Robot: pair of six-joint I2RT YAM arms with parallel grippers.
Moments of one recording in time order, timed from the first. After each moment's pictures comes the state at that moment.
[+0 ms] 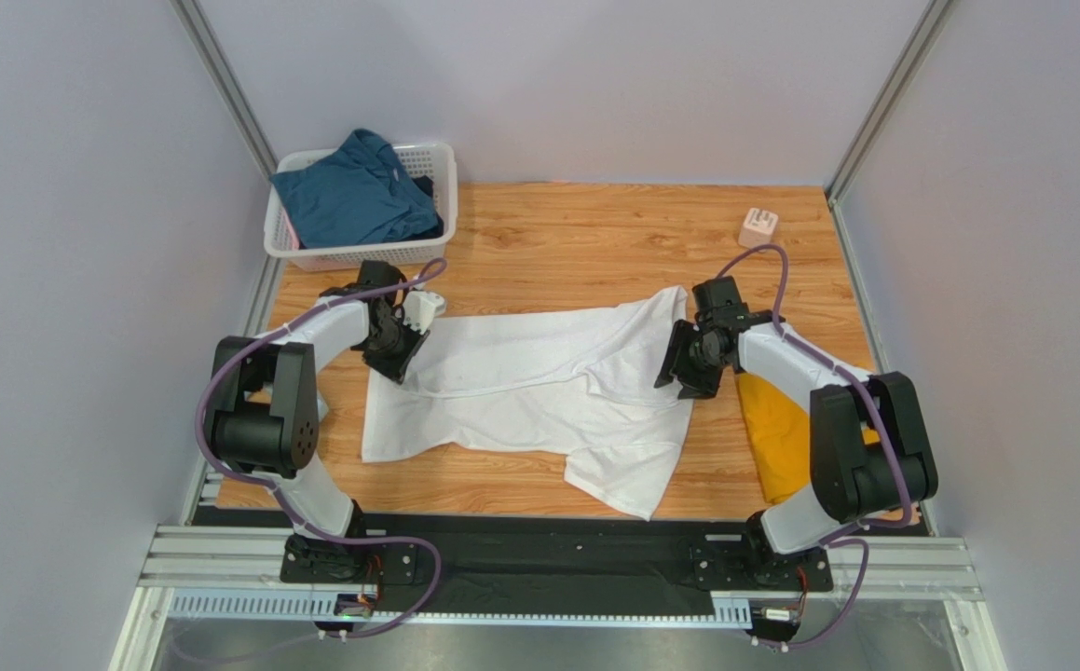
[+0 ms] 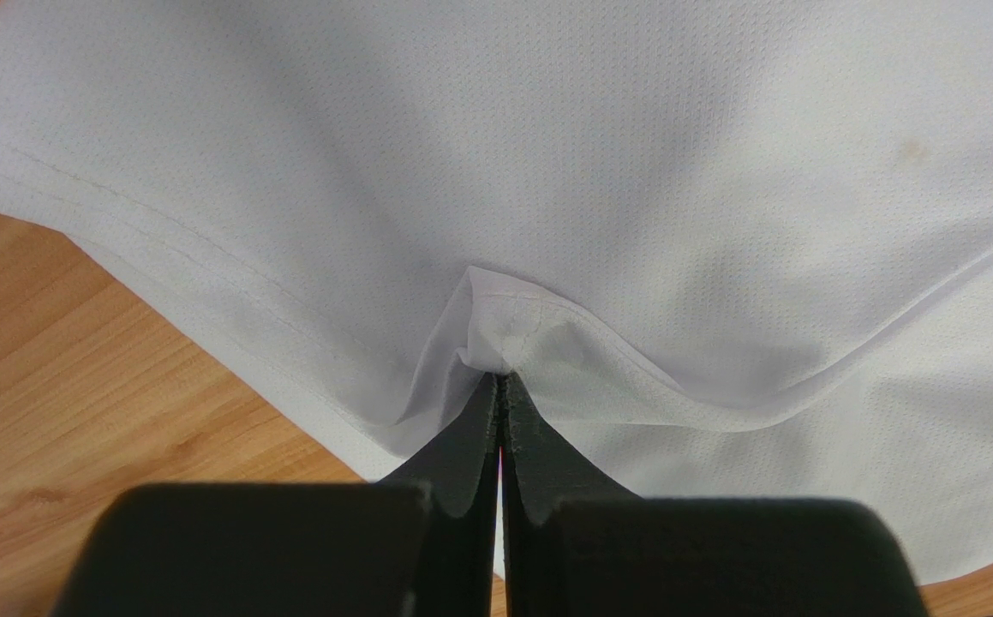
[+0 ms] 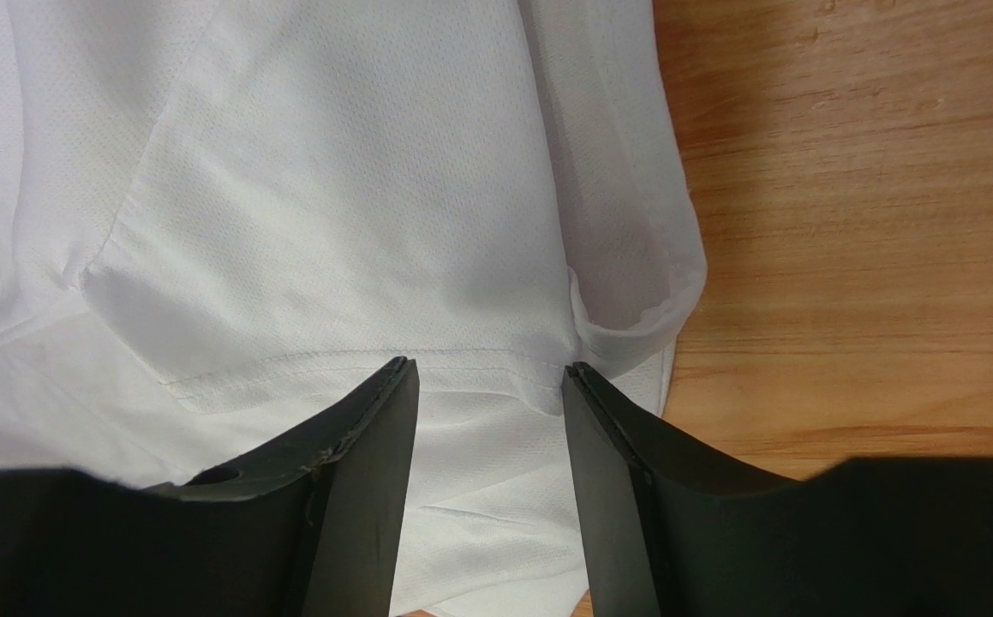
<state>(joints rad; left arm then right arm) -0.12 1.68 1.00 -0.63 0.13 0.43 0.23 1.54 0.89 -0.54 -0.14 0.58</state>
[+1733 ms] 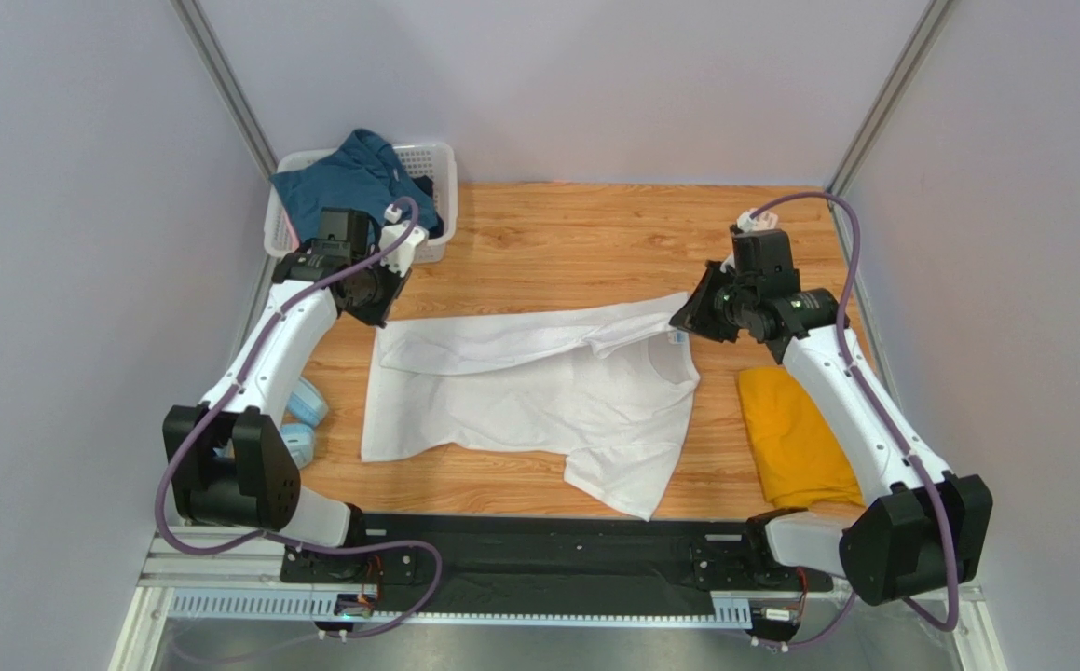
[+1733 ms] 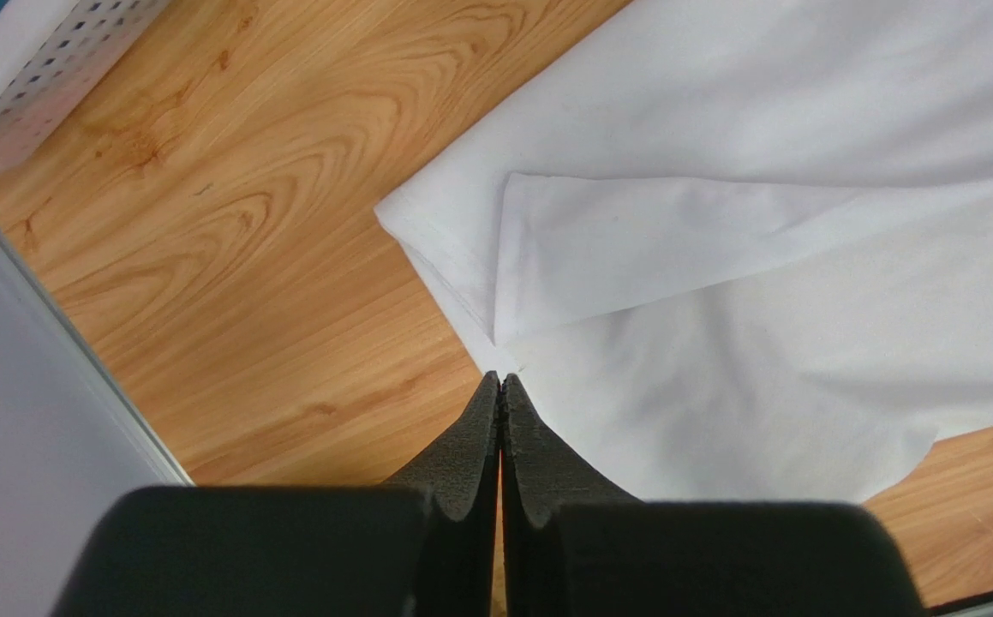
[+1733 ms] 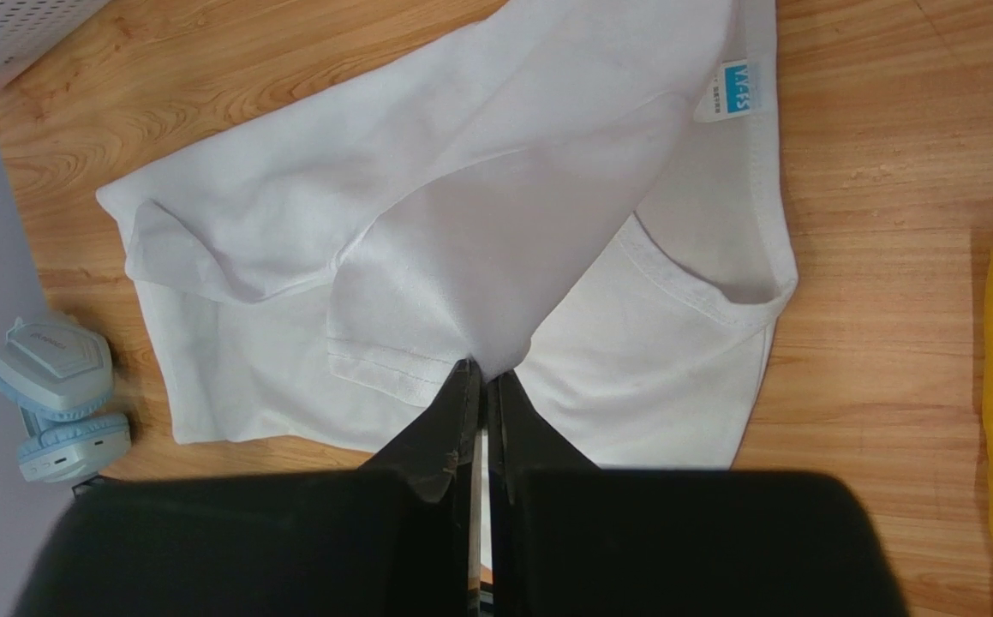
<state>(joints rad) -0.10 1.46 1.25 -0.77 0.12 0.43 0.23 1.26 1.14 -0.68 -0.17 0.60</state>
